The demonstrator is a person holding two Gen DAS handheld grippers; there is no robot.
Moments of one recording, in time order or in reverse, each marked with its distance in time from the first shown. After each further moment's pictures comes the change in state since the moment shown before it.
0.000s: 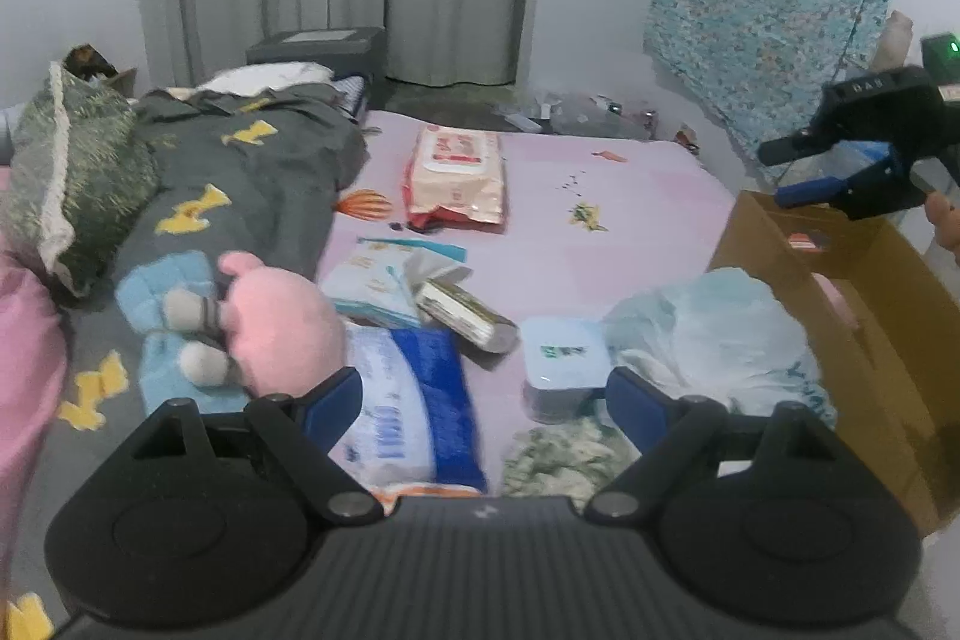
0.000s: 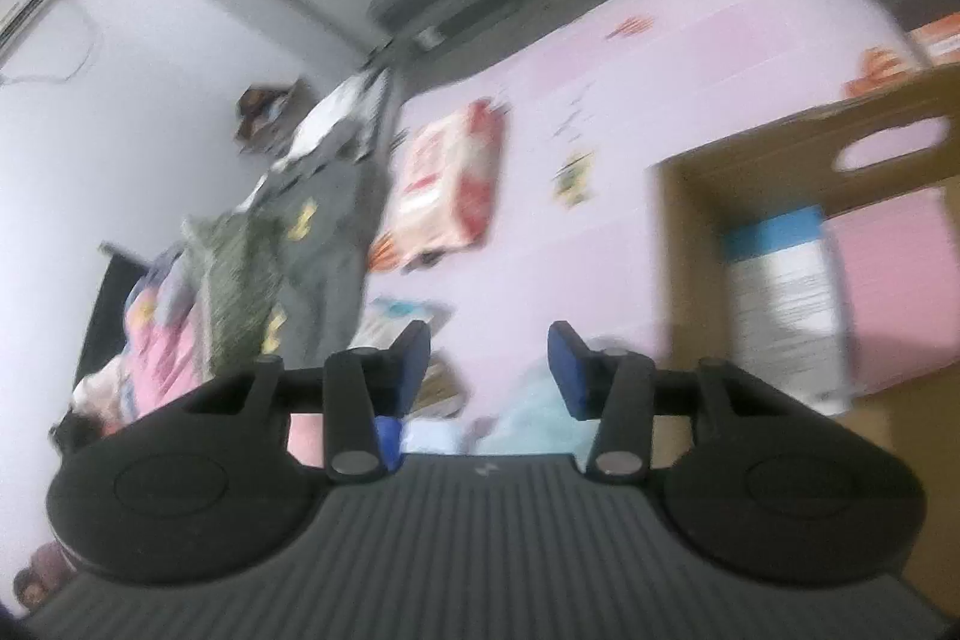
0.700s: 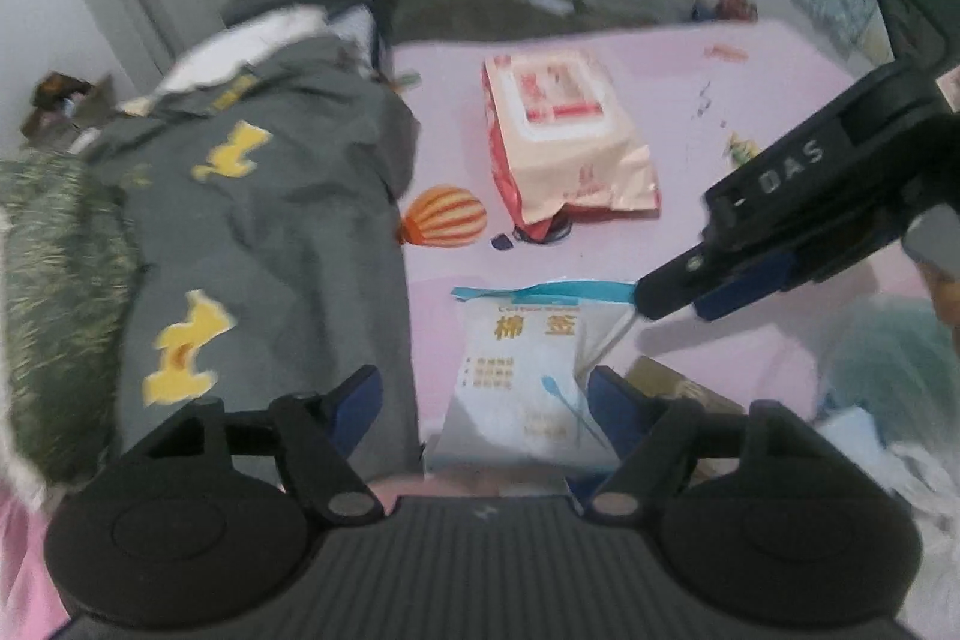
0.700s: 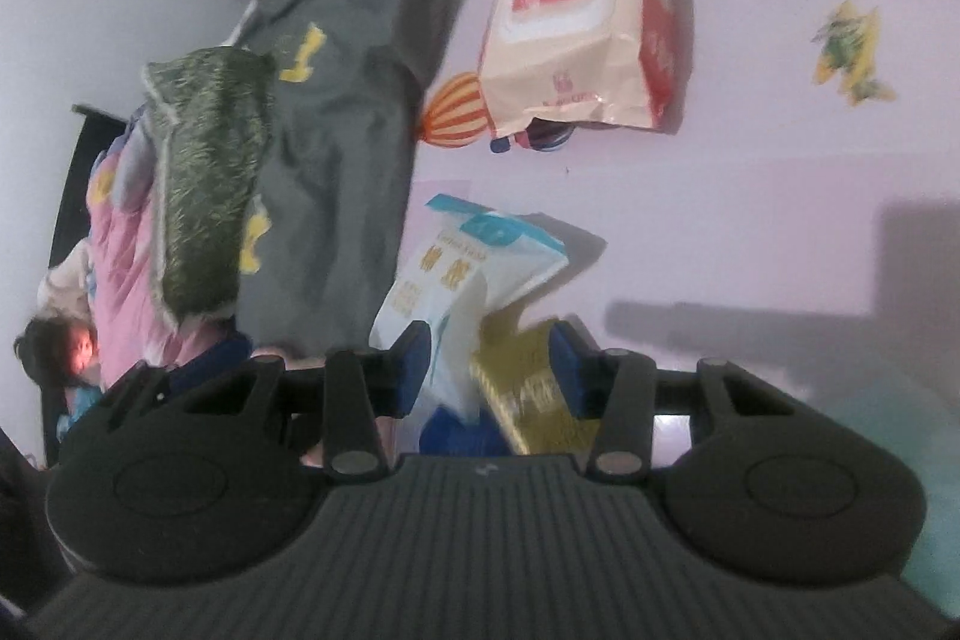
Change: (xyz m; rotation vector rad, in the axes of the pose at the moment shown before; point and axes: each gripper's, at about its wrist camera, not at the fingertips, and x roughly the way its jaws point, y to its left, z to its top) left arm 0.192 0.065 0.112 0.213 0.290 0.090; right arm 0.263 0.090 0.016 -0.017 0.344 -0.046
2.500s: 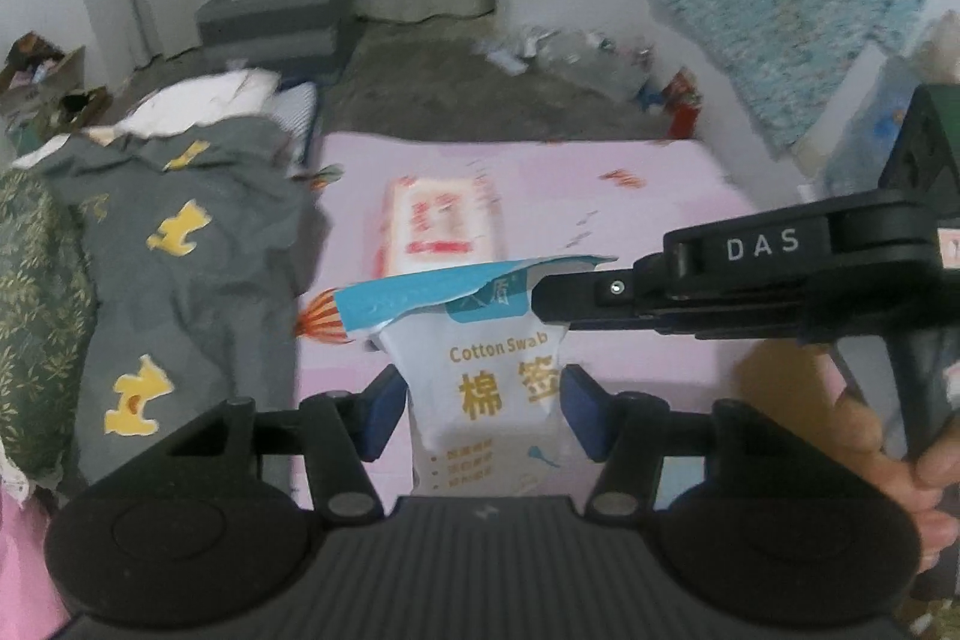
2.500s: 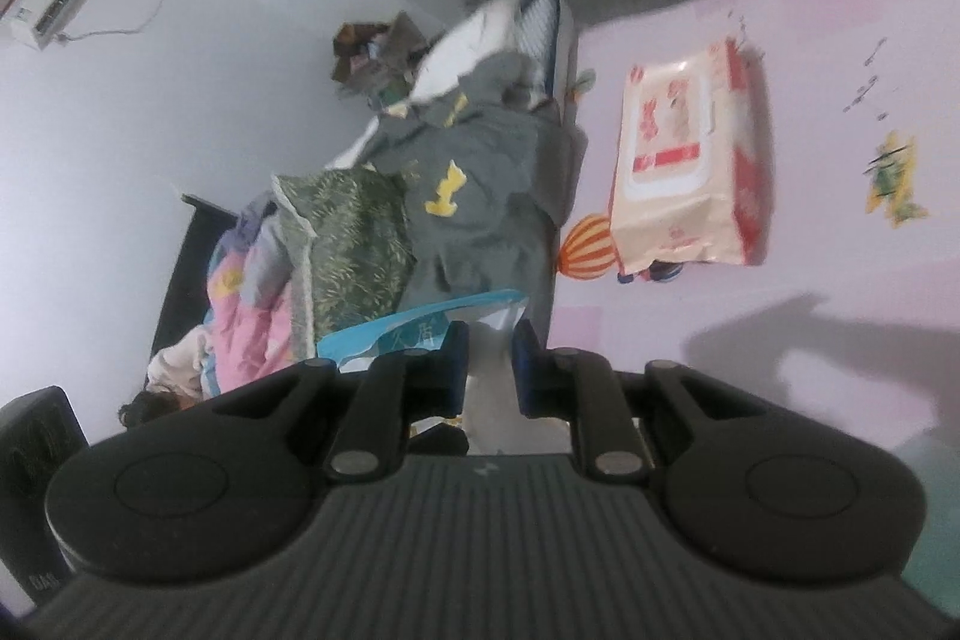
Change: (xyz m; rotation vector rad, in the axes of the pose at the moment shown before) left arm -0.118 -0.048 0.063 -0.141 -0.098 -0.160; right arm -0.129 0.022 -0.005 -0.036 -0.264 0.224
